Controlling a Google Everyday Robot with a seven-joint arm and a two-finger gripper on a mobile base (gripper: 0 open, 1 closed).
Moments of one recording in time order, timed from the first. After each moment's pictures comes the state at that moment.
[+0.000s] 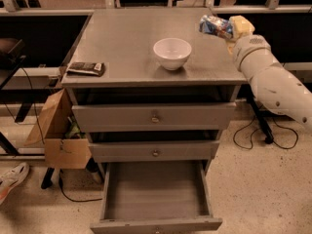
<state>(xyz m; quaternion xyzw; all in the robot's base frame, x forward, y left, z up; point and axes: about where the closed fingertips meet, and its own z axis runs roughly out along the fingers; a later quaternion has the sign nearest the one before) 0.745 -0.247 0.957 -0.51 0.41 -0.53 0.54</state>
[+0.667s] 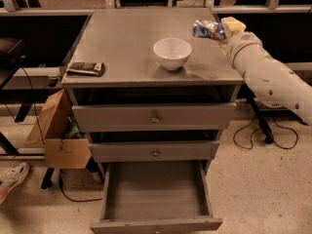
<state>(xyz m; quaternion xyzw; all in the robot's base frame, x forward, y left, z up) 0.763 -0.232 0.945 -0.55 0.41 -0.51 0.52</state>
